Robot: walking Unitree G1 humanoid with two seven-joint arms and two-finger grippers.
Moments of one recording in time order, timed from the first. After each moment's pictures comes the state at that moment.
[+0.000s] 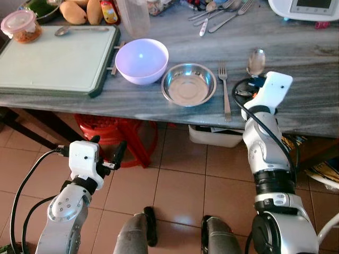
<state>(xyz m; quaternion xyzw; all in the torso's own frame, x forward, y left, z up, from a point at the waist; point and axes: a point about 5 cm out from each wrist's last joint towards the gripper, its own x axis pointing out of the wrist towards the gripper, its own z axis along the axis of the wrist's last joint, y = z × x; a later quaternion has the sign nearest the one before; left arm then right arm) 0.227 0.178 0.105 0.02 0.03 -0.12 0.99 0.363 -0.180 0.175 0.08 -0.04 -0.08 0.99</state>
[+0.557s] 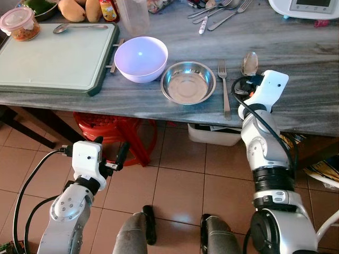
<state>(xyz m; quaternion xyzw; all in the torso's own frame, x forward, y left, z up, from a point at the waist) 0.227 0.173 0.104 0.01 0.04 -0.12 0.99 0.366 -0.178 0.175 0.10 -0.01 -0.06 0.99</state>
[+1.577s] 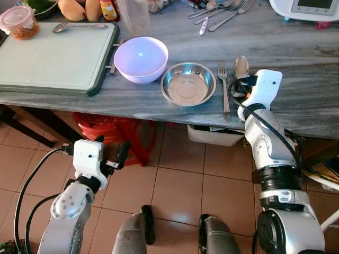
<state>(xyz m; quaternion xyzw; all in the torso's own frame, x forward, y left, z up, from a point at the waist) 0.231 0.171 0.107 0.01 0.03 -0.13 0.99 0.364 -0.179 0.167 0.05 0.04 -0.02 1.00</state>
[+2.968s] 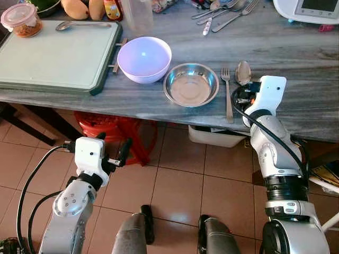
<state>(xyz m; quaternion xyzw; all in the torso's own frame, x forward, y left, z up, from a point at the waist) 0.234 0.167 0.110 0.01 0.02 -0.13 0.99 0.350 -0.191 0.163 0.02 0.04 -0.03 1.00</state>
